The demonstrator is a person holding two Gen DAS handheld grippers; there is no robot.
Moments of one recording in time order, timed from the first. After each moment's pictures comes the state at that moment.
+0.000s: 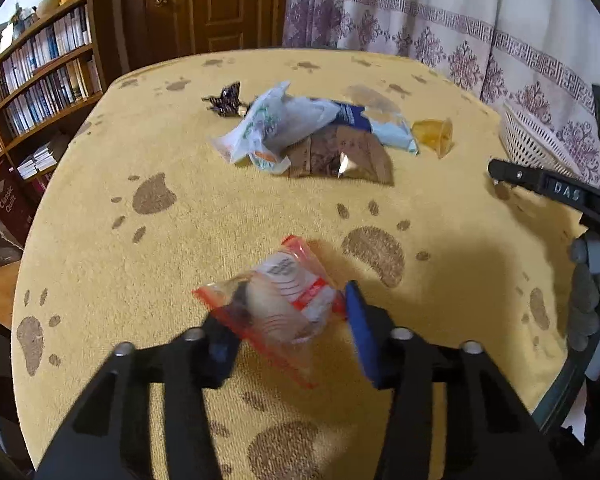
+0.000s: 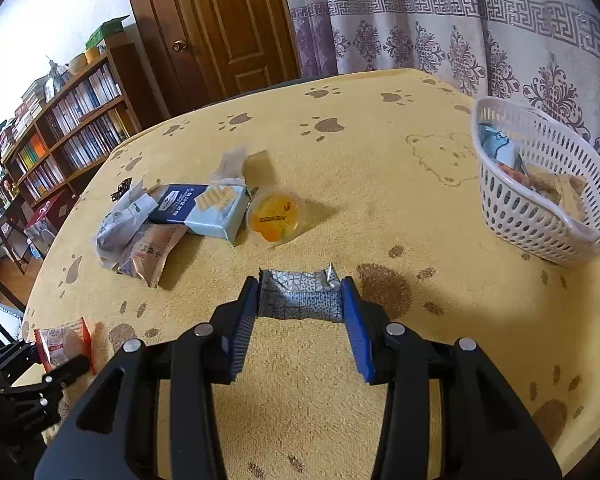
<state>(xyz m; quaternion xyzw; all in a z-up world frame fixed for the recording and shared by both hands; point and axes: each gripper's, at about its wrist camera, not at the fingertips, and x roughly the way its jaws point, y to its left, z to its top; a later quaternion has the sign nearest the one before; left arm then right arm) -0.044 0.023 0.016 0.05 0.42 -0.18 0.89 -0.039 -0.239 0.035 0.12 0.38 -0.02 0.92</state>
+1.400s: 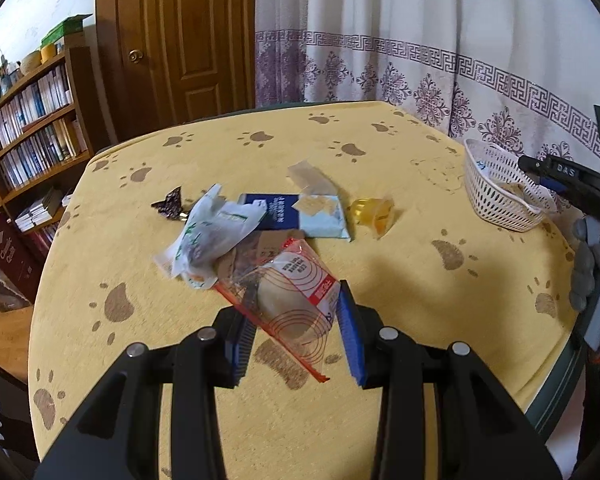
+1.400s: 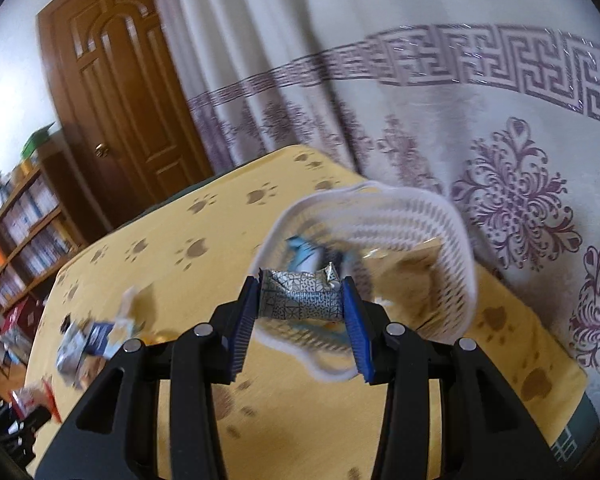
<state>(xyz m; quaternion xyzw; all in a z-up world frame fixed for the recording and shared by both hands) -0.036 -0.052 0.076 0.08 0.36 -0.20 0.91 -0.063 -0.406 0.088 0.20 0.27 -0.16 0.93</state>
